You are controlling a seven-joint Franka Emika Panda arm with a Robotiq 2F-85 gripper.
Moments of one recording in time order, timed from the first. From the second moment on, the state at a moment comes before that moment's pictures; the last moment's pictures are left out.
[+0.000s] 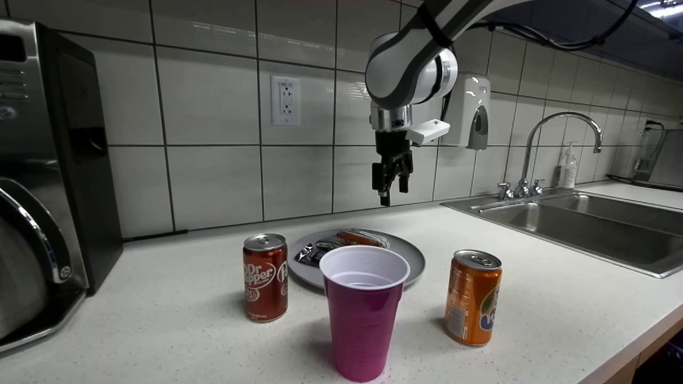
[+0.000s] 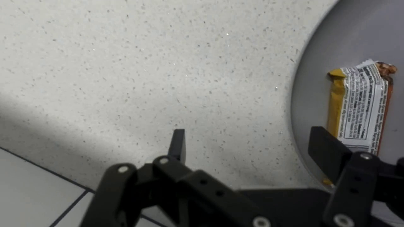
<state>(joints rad) 0.07 0.61 0.03 -1.56 -0.25 2.20 -0.28</state>
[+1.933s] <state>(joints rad) -0.19 0.11 -0.05 -2.15 0.02 2.47 -0.70</state>
